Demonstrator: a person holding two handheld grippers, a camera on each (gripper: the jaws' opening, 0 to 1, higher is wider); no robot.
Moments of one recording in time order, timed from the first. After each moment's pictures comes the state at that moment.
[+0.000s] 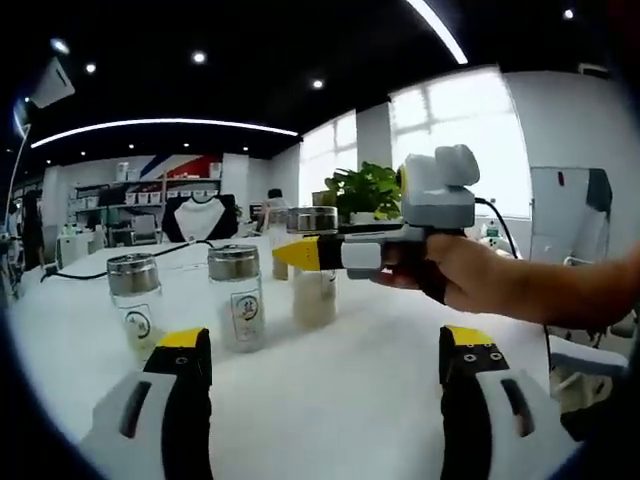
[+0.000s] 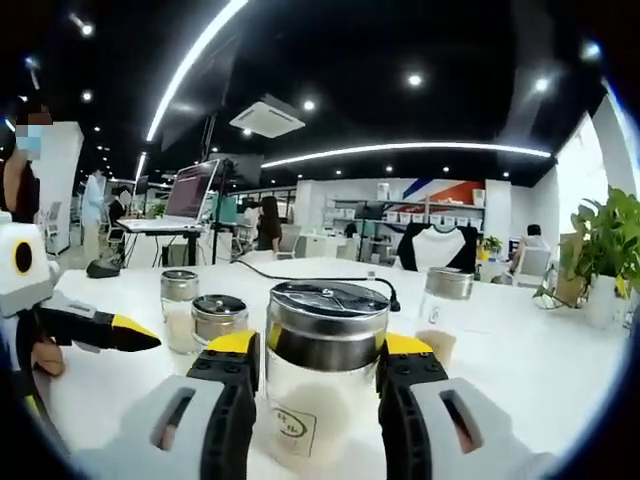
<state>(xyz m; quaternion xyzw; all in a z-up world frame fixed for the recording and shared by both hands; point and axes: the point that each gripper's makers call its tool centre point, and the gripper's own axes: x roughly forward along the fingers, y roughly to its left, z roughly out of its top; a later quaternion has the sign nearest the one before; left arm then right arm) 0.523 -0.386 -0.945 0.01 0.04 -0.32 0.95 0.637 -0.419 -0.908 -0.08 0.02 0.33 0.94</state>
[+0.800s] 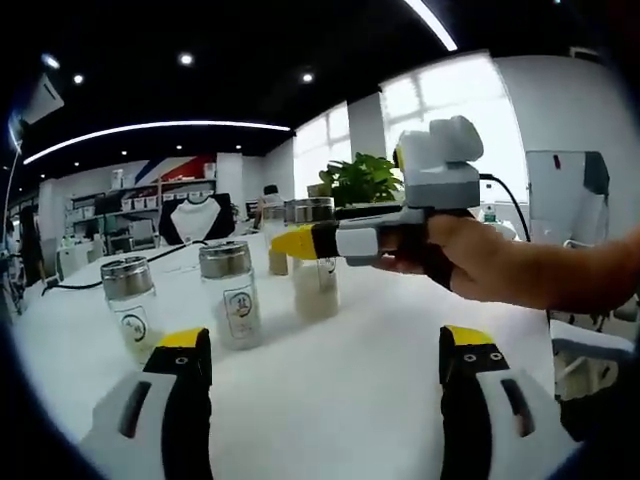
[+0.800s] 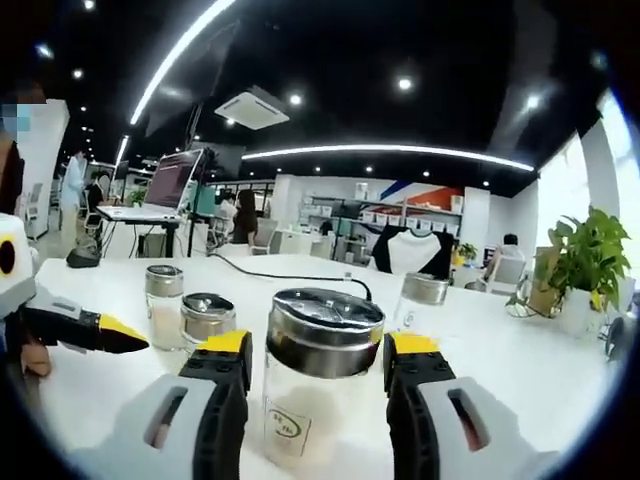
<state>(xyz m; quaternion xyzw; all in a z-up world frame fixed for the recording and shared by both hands) 0.522 -0.389 -0.950 0.04 0.05 -0.32 0.94 0.629 -0.430 -0.886 -0.09 -0.01 0.29 0.95</state>
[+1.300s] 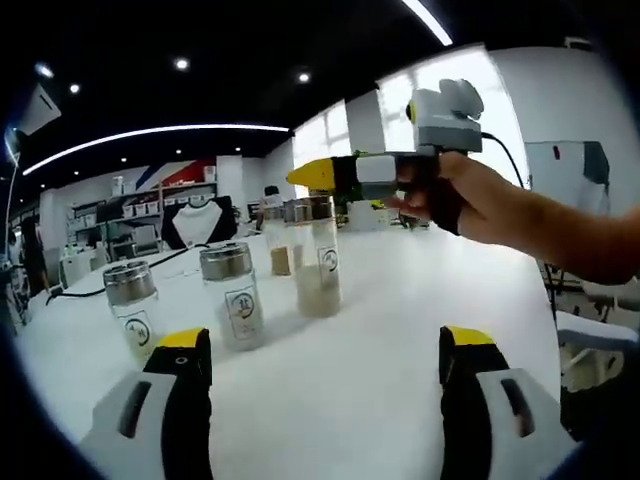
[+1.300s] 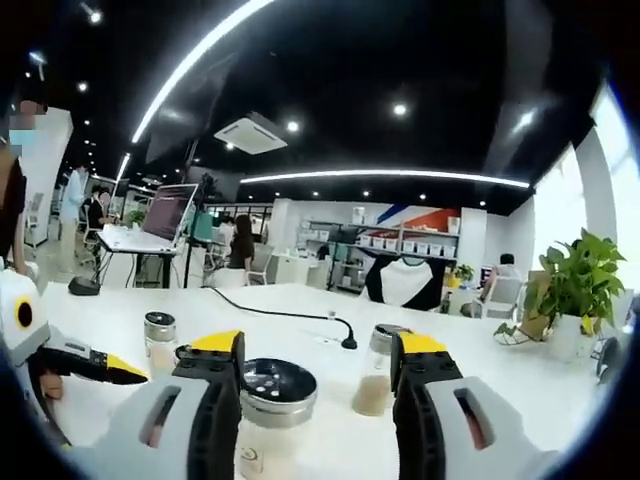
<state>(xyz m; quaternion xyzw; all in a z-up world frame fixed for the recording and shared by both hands) 0.523 -0.388 -0.953 0.07 0.05 -0.32 0.95 0.638 -0.460 -0.828 -0.08 -0.05 0.29 0.95</state>
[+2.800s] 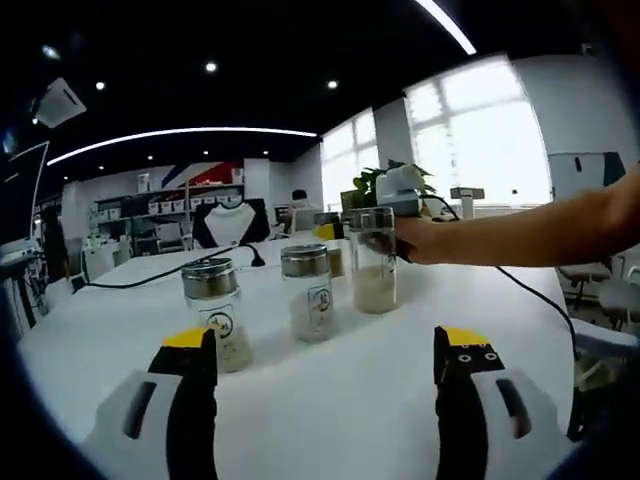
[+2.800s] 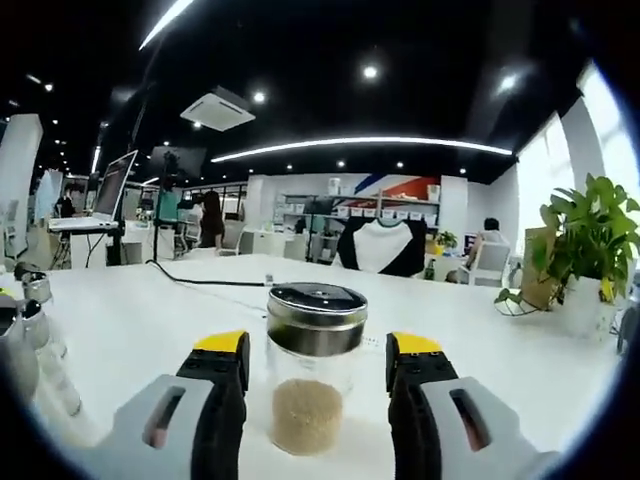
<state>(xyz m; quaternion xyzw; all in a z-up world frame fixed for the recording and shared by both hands) 0.532 -0.316 -0.942 0.04 0.04 -0.25 0.97 0.780 -0.471 -0.897 -0.08 0.01 0.25 0.97</state>
